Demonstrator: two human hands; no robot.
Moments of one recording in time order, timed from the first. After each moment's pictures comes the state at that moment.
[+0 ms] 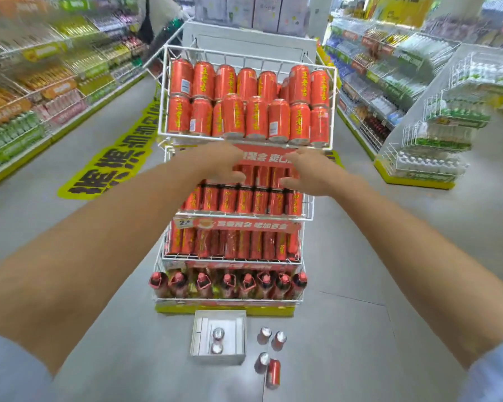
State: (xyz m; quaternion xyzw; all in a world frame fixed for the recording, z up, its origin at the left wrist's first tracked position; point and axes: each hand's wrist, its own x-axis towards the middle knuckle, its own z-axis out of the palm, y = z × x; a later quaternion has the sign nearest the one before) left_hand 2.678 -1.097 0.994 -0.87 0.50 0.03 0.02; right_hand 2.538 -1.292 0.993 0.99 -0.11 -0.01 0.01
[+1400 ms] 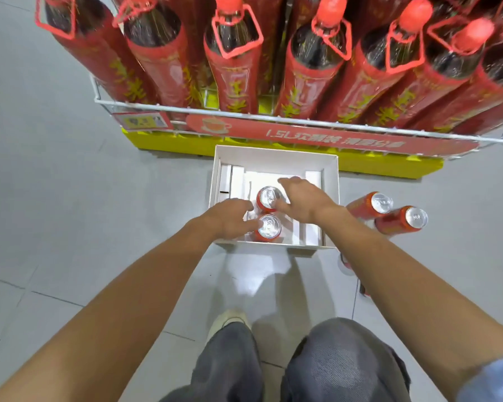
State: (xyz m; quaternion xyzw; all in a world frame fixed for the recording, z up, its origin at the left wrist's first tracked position) left_hand 2.699 -1.033 -0.059 -0.84 0.31 0.43 -0.12; right_hand 2.633 -1.228 -0.055 0.93 -0.13 -0.28 -0.17
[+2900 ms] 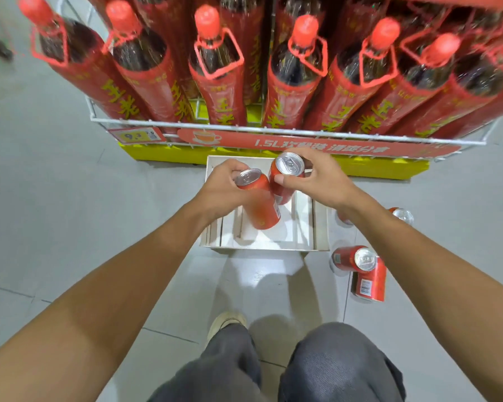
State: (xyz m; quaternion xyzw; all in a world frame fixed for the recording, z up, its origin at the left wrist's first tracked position) left_hand 2.715 -1.062 0.020 -0.76 0.09 0.37 -0.52; right_hand 2.627 -1.271 0.026 0.85 -0.16 -0.04 -0.50
